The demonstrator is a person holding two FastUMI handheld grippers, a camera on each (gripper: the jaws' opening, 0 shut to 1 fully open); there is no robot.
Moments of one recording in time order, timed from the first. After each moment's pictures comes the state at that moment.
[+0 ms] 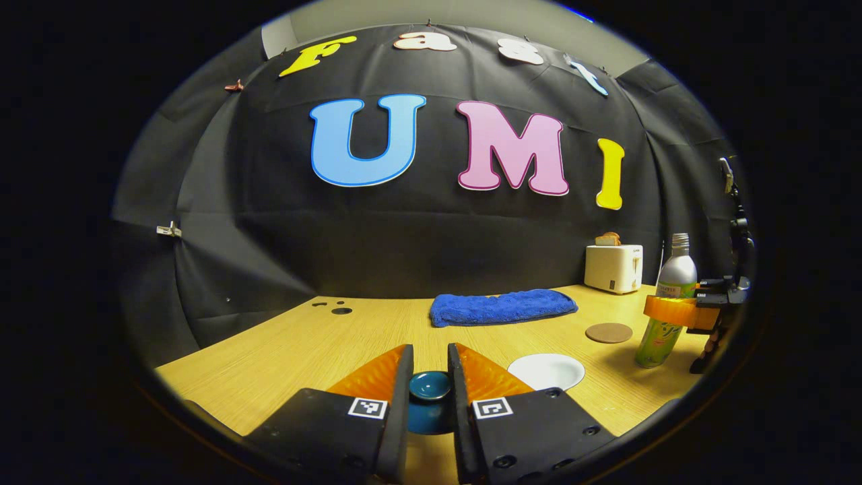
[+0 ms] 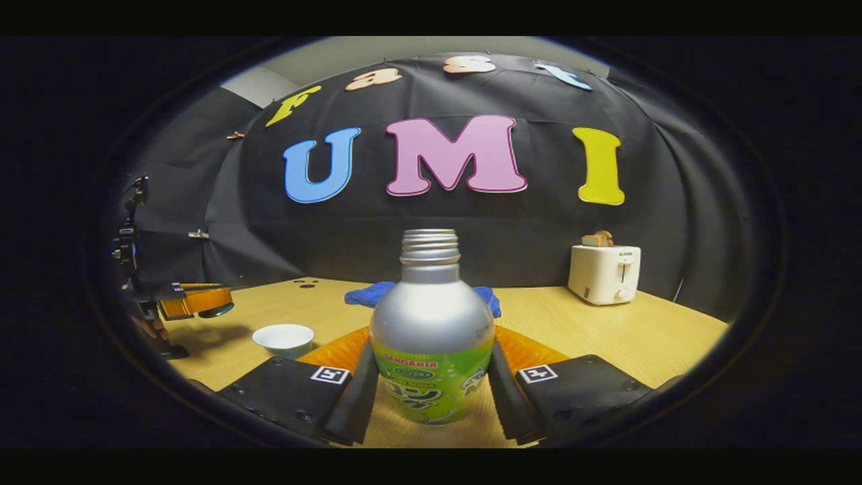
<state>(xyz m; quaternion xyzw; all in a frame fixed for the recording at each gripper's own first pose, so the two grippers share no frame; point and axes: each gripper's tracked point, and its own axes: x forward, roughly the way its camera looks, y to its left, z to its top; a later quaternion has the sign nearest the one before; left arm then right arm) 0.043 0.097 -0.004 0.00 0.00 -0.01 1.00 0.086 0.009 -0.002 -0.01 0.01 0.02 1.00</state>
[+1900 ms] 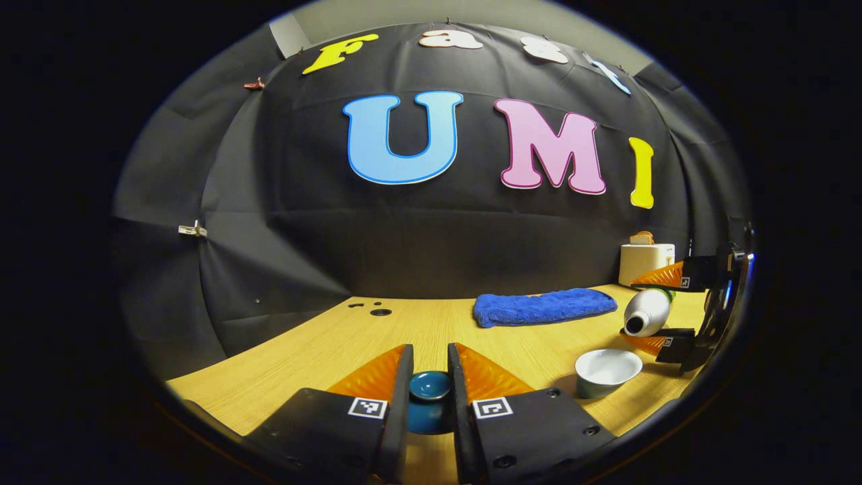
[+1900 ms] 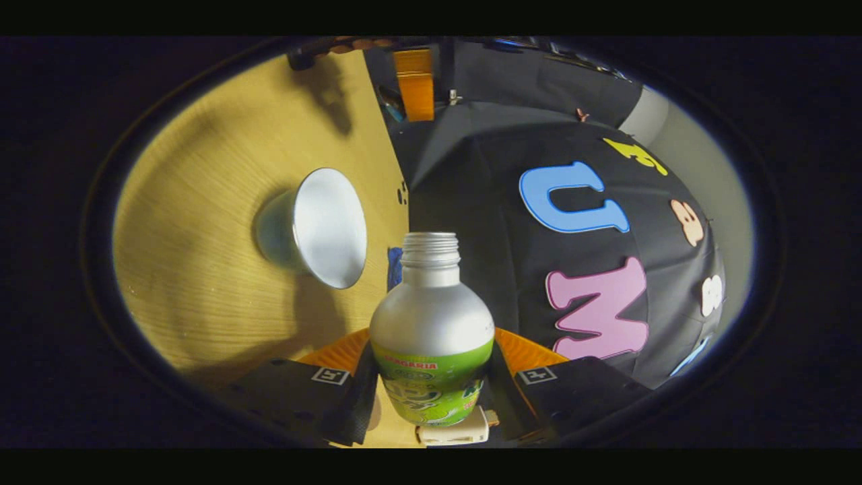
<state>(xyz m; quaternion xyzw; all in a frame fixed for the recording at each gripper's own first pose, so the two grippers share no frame) 0.051 0.164 -0.006 0.00 0.00 0.05 1.00 0.162 0.107 -0.024 -0.68 -0.07 0.12 0.72</state>
